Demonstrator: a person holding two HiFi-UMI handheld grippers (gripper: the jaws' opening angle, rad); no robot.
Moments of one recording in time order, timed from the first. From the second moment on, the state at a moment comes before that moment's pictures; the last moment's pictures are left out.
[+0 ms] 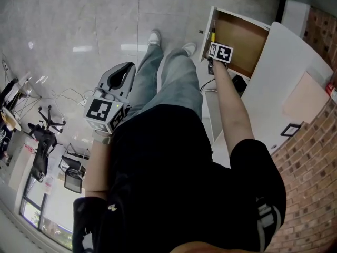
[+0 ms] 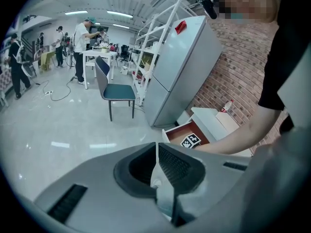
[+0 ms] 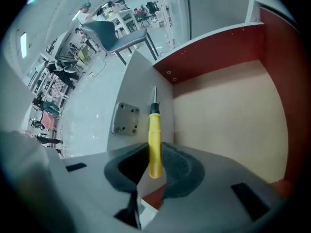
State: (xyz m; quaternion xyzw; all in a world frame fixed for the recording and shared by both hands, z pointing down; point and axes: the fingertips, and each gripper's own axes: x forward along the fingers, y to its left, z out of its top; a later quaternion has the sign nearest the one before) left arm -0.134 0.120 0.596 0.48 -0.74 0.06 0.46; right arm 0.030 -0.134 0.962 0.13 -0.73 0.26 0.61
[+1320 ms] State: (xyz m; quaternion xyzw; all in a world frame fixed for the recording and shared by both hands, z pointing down) left arm -0.169 0.102 0.564 0.50 -0.76 0.04 0.41; right arm -0.026 -0.152 0.810 0.13 -0.82 0.24 0.50
